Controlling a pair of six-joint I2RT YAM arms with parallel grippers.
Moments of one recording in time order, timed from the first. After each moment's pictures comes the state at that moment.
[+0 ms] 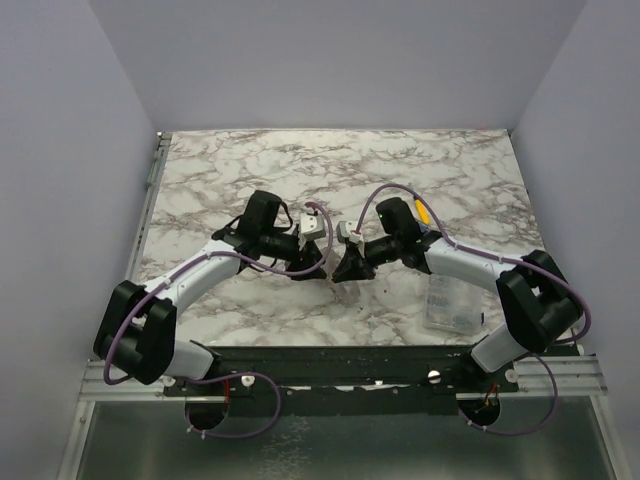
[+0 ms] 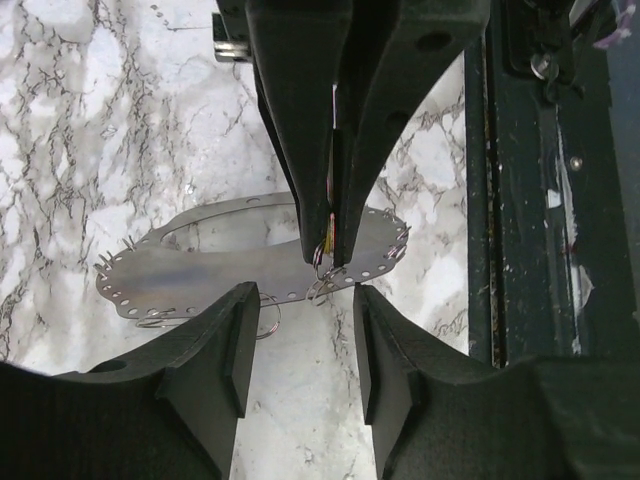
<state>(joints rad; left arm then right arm) -0.49 1.37 0.86 -0.24 0.96 0.44 0.61 1.56 0.85 -0.02 -1.00 -0.59</state>
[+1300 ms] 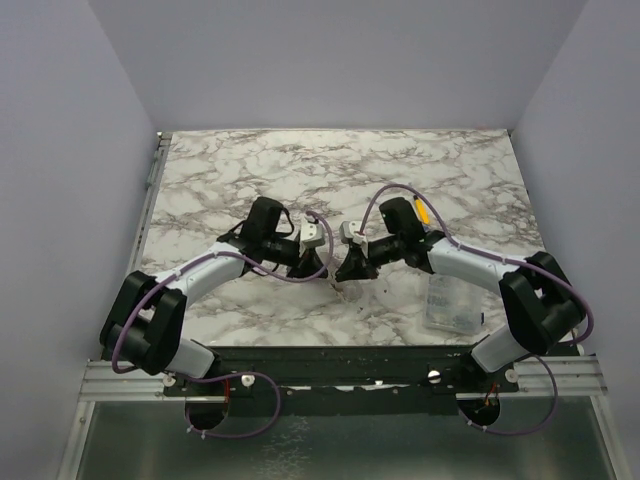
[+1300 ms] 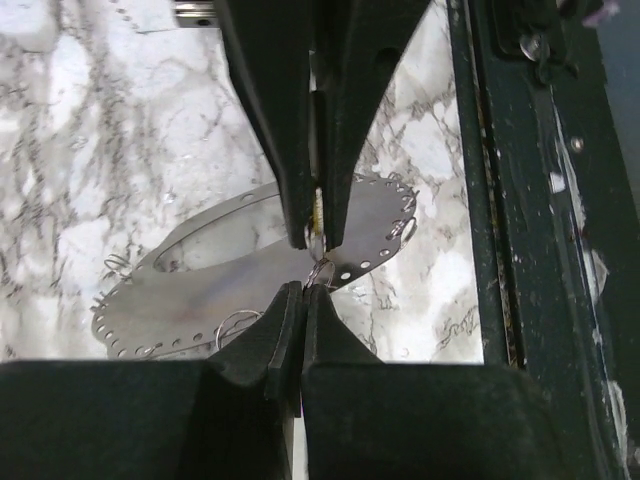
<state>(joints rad) -0.50 1.44 0.80 -0.18 1.01 0.57 0.60 1.54 0.84 -0.05 -1.00 -0.62</state>
